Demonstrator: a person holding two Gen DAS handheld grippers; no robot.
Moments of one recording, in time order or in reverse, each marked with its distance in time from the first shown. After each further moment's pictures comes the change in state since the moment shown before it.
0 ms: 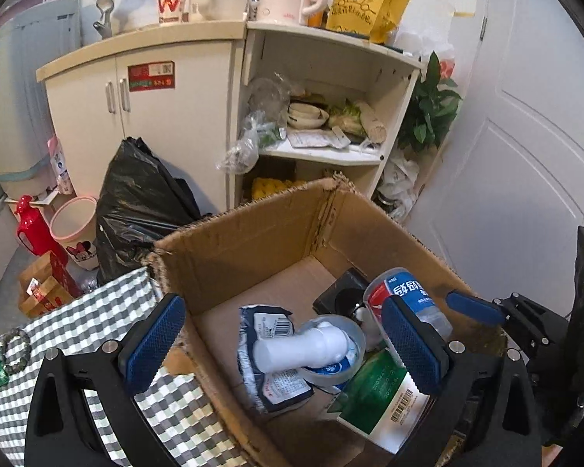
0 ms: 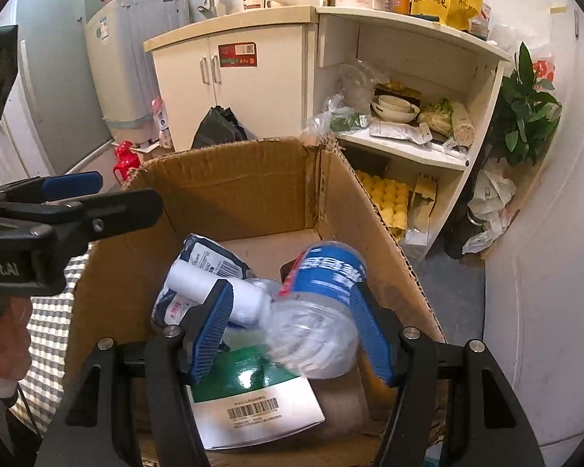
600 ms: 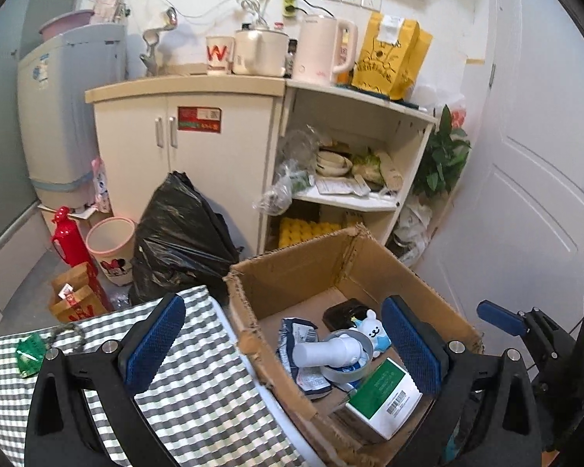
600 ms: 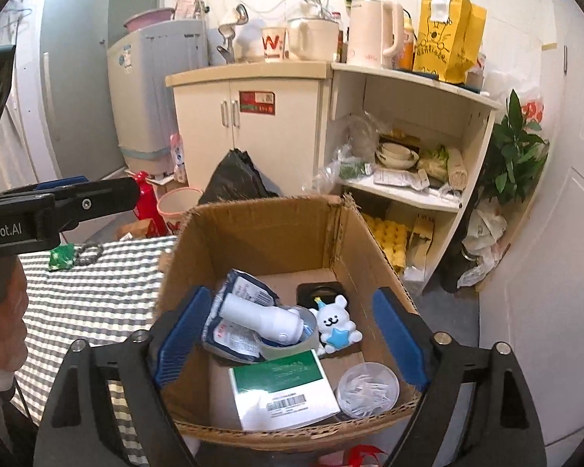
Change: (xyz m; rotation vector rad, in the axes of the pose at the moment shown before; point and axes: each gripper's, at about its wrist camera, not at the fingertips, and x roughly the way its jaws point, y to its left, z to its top) left arm -0.092 0.026 -0.006 -0.060 -0.158 0.081; right arm -0.073 0.037 0.006 -0.032 -0.157 0.004
